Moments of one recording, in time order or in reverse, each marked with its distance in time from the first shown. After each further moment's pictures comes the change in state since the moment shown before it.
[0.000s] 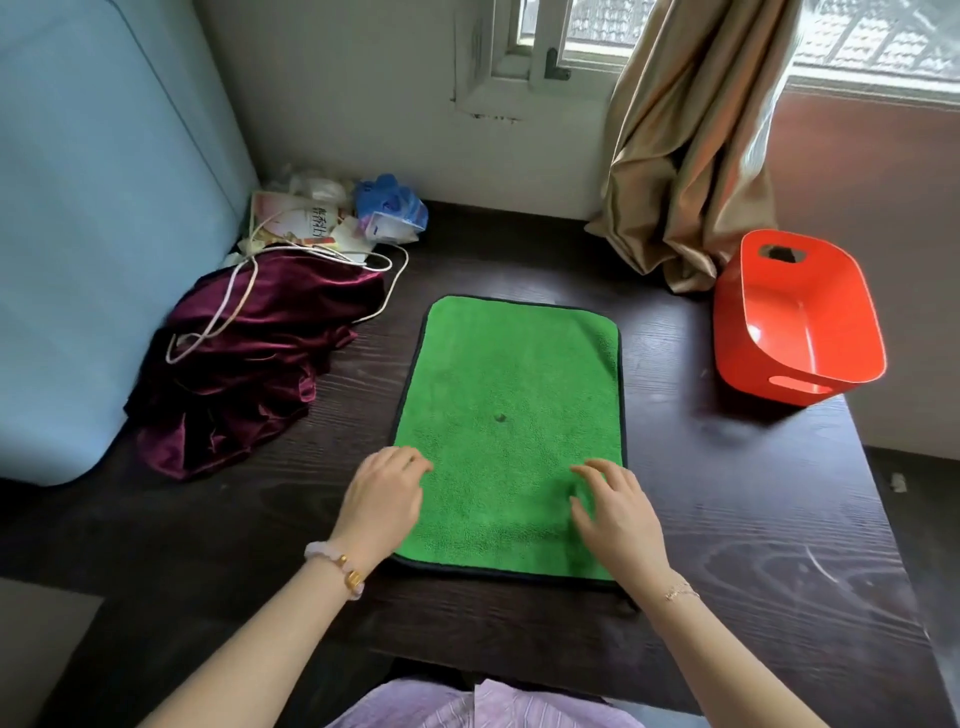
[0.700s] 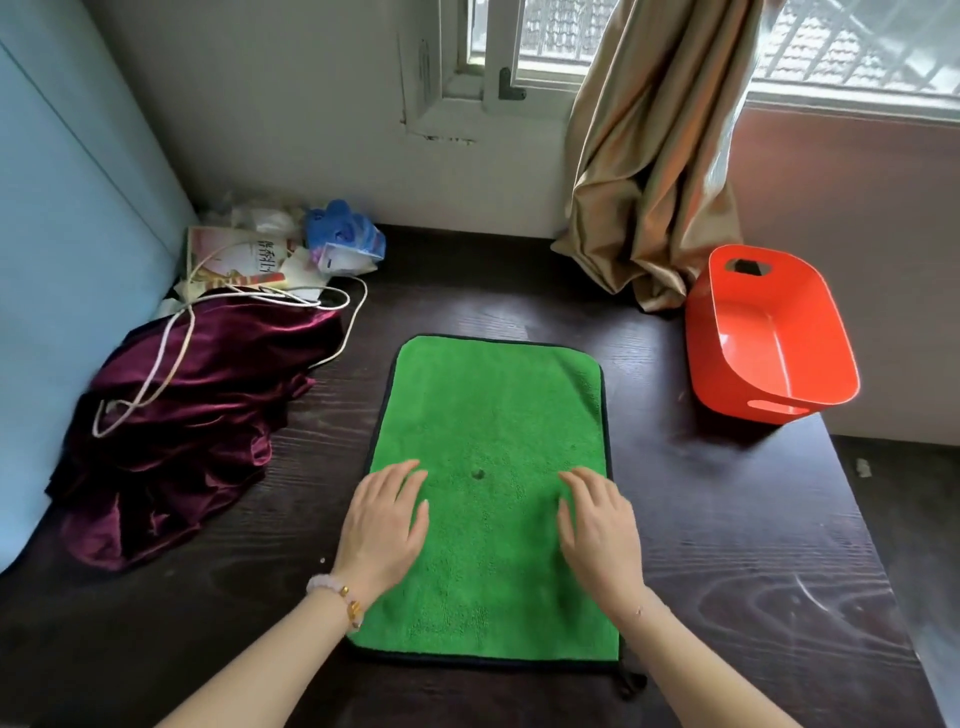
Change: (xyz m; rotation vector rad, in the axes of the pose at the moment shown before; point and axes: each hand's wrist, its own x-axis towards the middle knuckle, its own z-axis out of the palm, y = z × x) left_hand 0.050 -0.001 0.025 0.002 -0.023 0.005; right_hand 0.035 -0.008 0.002 -0.048 0.101 0.090
